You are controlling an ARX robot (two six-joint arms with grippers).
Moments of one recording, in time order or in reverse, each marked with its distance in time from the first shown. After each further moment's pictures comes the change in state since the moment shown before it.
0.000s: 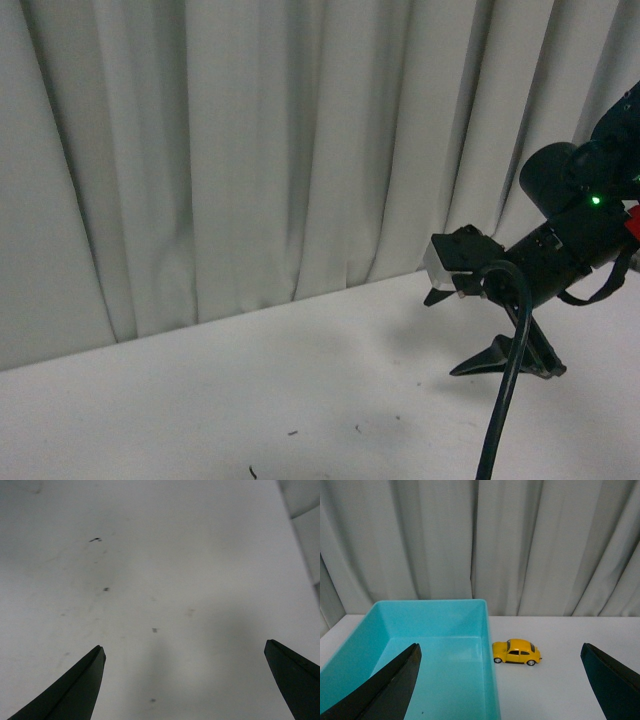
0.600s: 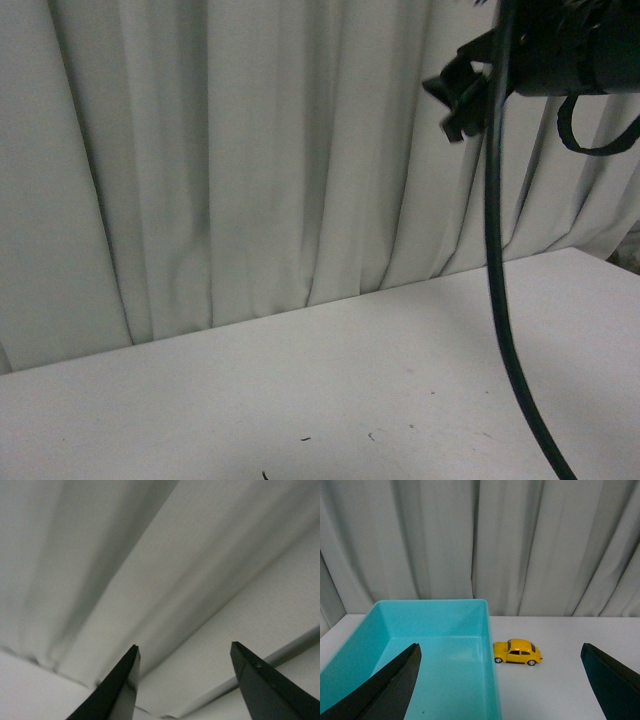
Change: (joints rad) left arm 0.000 0.000 0.000 0.000 0.000 0.000; right arm 0.165 -0.477 -0.279 0.987 0.385 1.002
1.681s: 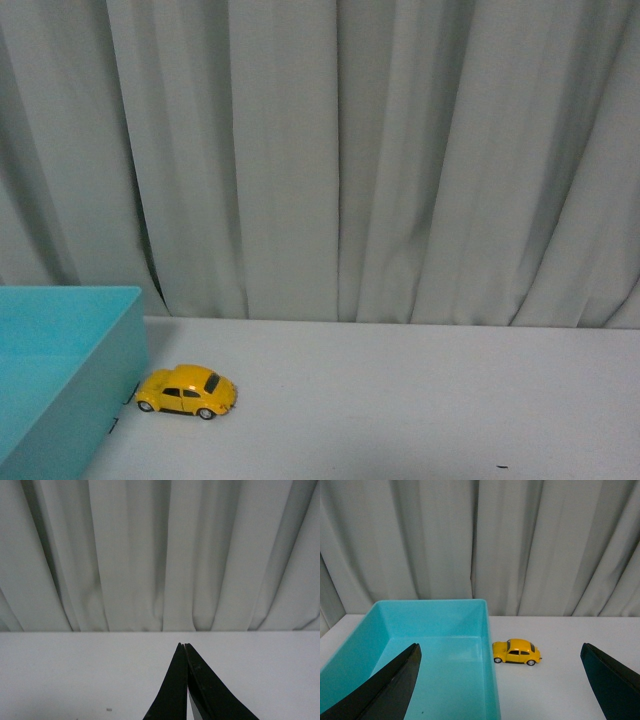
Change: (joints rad) left arm 0.000 0.000 0.000 0.000 0.000 0.000; right arm 0.212 -0.800 -0.898 0.173 0.236 0.588
